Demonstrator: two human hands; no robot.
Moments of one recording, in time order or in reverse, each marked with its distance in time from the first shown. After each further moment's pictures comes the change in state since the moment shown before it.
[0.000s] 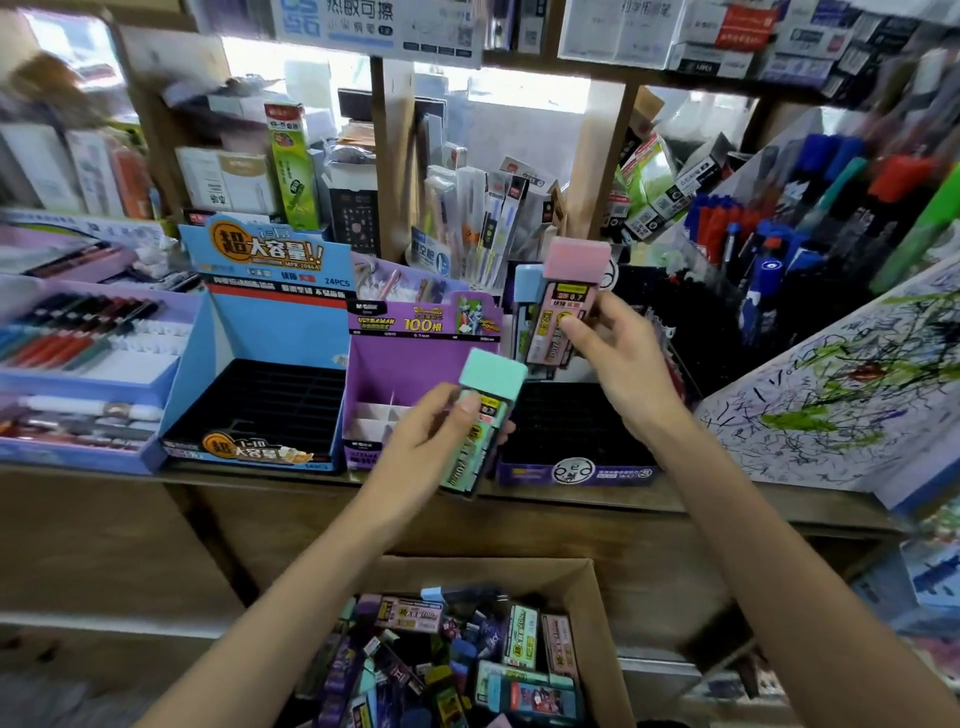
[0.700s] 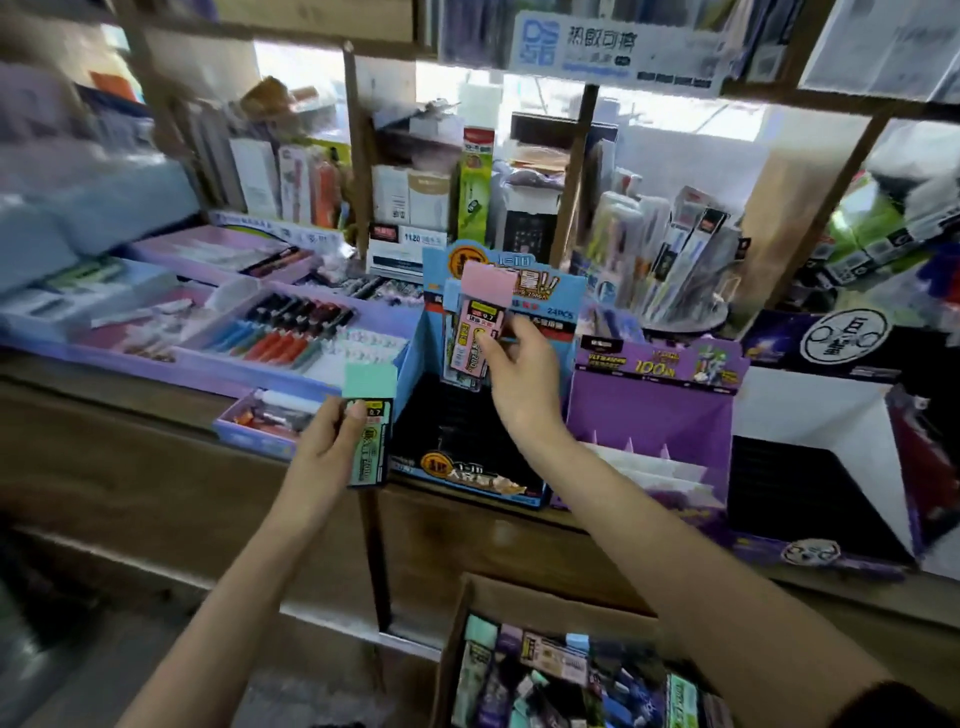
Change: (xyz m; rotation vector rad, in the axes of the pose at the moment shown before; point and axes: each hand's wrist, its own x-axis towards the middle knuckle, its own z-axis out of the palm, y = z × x) left_hand -0.042 -0.036 -0.249 0.285 0.504 -0.102; right_hand 0.040 0.000 0.283 -0.078 0.025 0.048
